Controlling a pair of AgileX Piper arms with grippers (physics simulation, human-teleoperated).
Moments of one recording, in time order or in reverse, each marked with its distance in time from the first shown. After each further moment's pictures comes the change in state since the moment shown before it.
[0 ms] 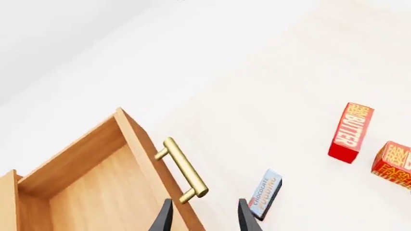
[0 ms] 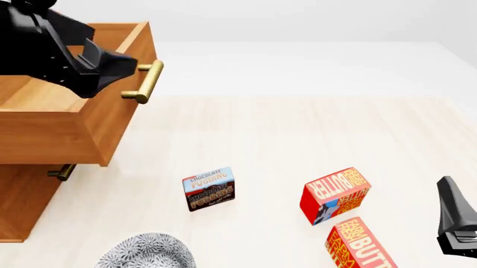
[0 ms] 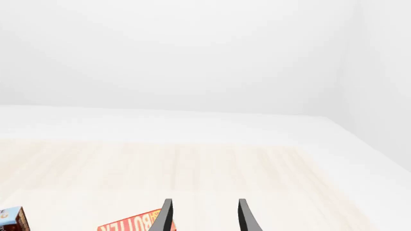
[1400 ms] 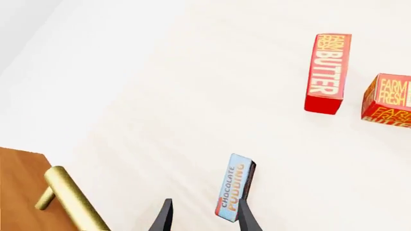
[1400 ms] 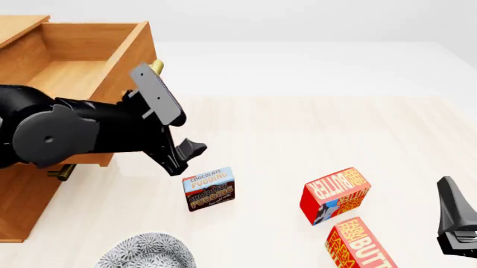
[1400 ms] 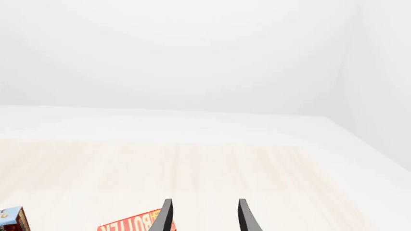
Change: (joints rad) left arm -0.157 0.244 0.294 -0.329 0.120; right arm 0.000 0.000 0.000 0.001 0.000
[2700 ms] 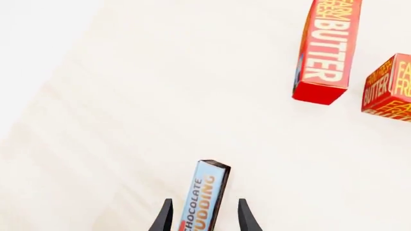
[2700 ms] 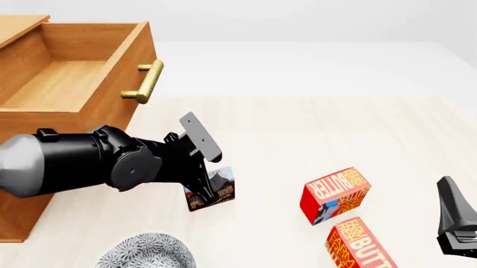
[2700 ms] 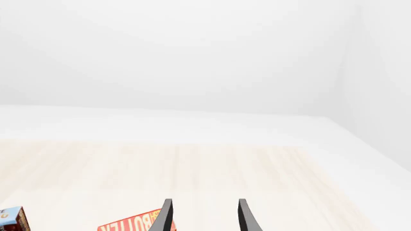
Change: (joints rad) left arm -0.060 0.277 0.068 -0.191 -0.093; right arm 0.000 0.000 0.000 0.000 0.000
